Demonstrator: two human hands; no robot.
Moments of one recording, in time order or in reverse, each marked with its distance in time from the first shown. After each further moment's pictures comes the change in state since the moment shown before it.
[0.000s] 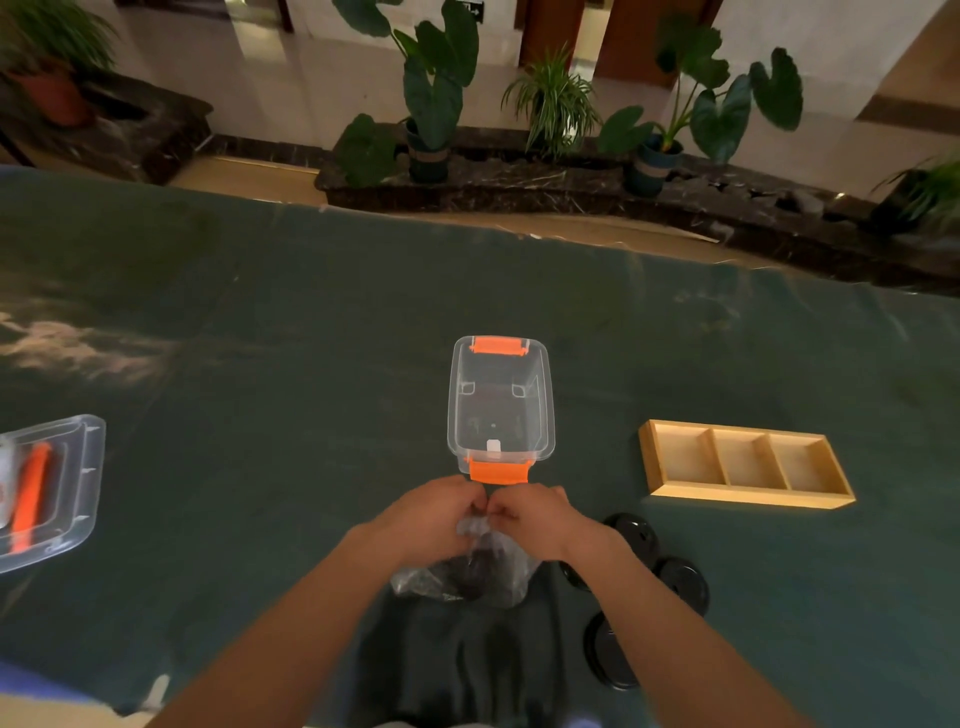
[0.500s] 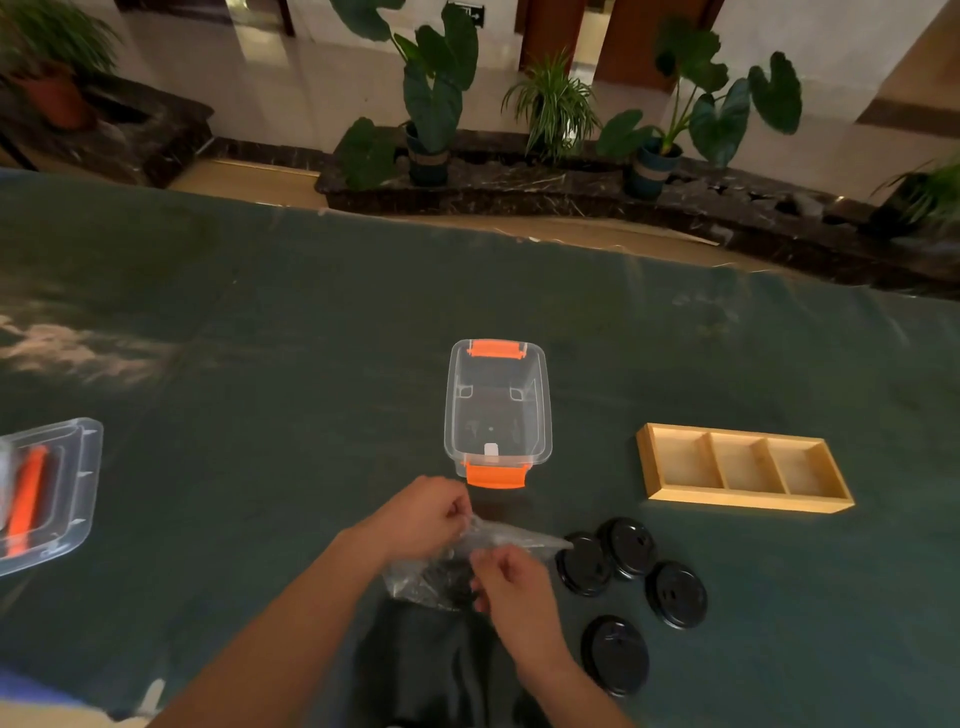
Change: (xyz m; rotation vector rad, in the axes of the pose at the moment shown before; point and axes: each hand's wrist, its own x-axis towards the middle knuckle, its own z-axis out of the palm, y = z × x) left_hand 0.002 0.000 -0.008 -0.123 0.032 -0.182; right_hand -0.055 -0.046 0.079 1.104 0.469 0.305
